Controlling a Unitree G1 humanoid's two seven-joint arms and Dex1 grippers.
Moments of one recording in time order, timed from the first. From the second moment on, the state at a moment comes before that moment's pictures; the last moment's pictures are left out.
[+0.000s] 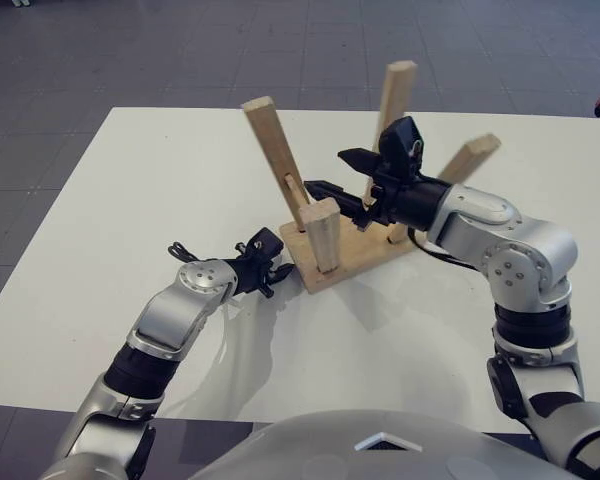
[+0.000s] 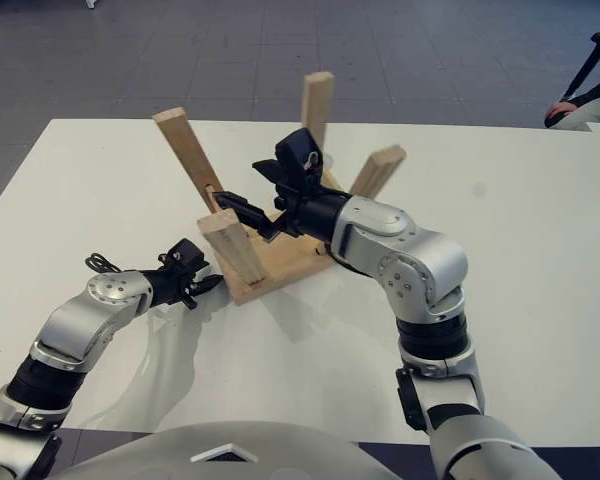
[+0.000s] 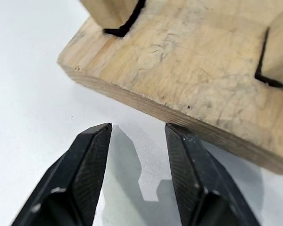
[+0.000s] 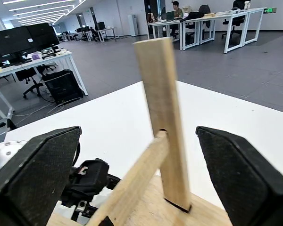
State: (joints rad) left arm -0.13 0.57 -0.32 -0.24 -0.21 0.82 -0.45; right arm -0.49 -0.24 0.15 -0.41 0.69 0.95 0.35
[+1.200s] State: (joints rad) left arm -0.27 0.87 0.42 -0.85 -1.49 1.17 -0.37; right arm -1.03 -0.97 -0.04 0.60 0.64 0.67 1.32
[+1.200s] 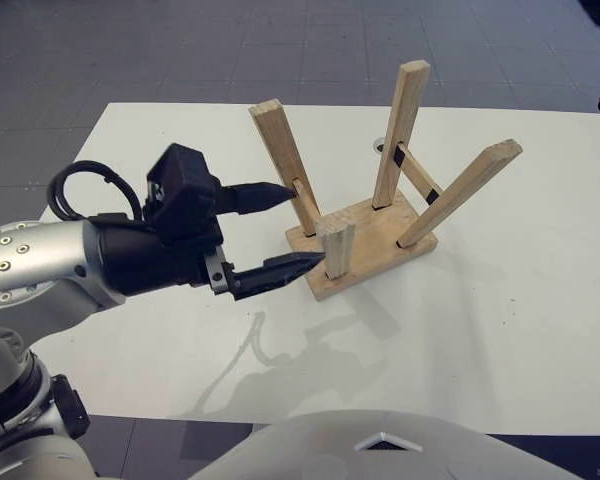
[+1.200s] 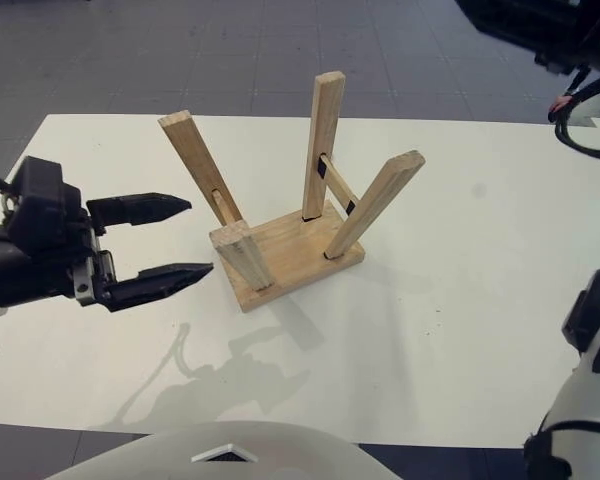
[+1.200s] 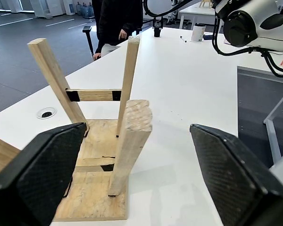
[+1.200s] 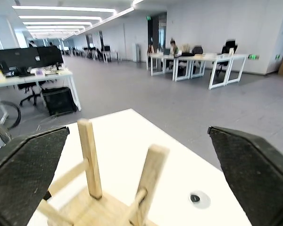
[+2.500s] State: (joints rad) left arm -0.20 0.88 0.04 -0.63 -1.01 0.77 -0.71; right arm -0.77 -1.13 0.38 0.43 0.72 0.37 1.61
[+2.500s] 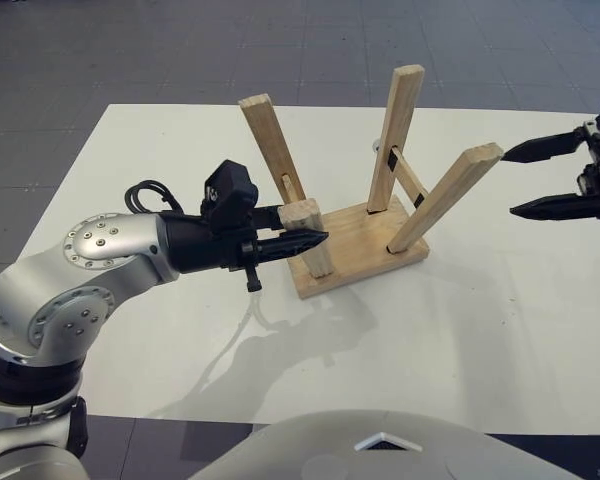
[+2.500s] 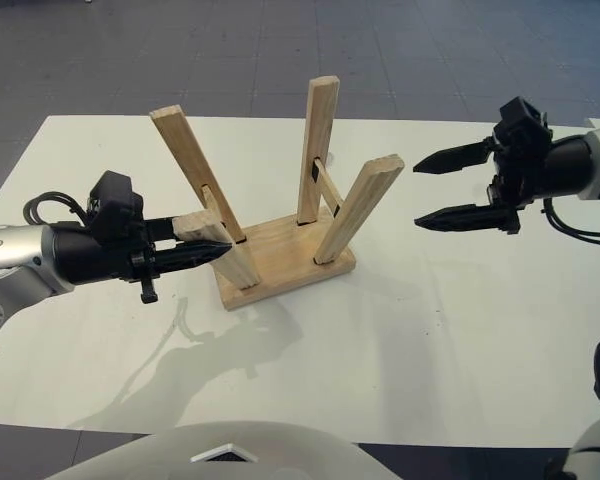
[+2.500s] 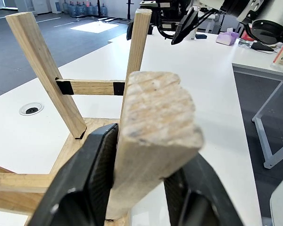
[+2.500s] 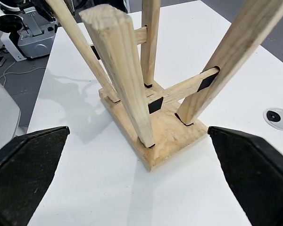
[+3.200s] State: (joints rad) left arm -0.20 0.91 0.05 -0.51 -0.88 0.67 -1.02; right arm -0.57 -0.90 0.20 0.01 0.75 0.71 1.47
